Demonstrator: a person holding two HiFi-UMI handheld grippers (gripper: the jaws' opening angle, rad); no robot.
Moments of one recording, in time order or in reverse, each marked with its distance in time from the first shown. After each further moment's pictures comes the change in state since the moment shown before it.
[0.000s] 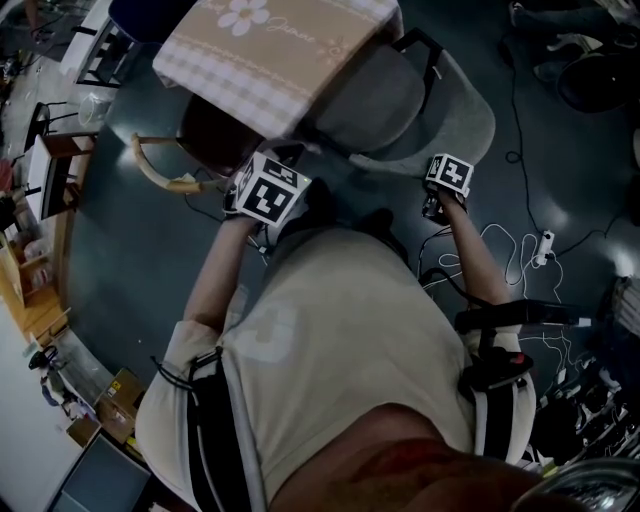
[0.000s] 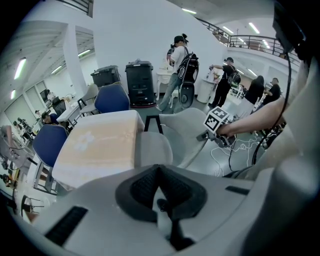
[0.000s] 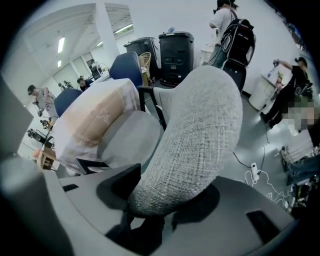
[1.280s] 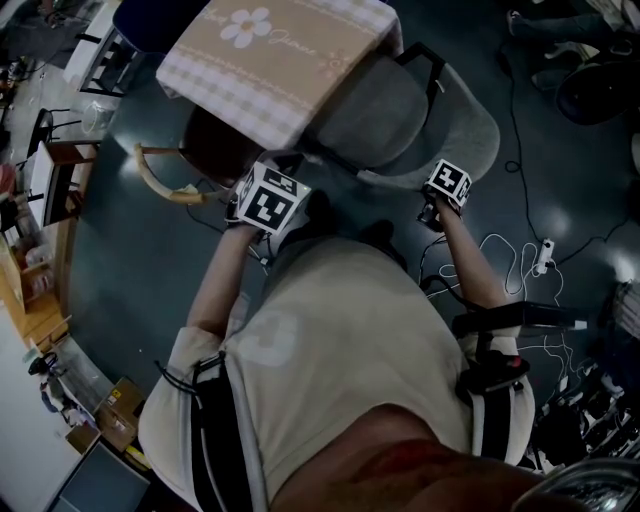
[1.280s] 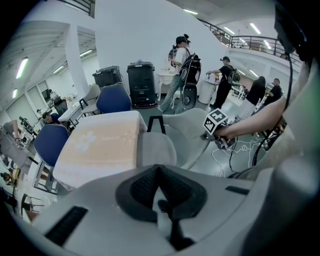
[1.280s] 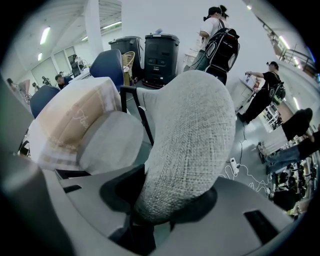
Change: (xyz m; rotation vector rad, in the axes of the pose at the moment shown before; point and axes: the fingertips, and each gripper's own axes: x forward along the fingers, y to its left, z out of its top) left arm 0.002 0.009 0.000 -0.012 -0.007 0.007; right arm 0.005 -0.031 0.004 0.063 -0.021 -0.227
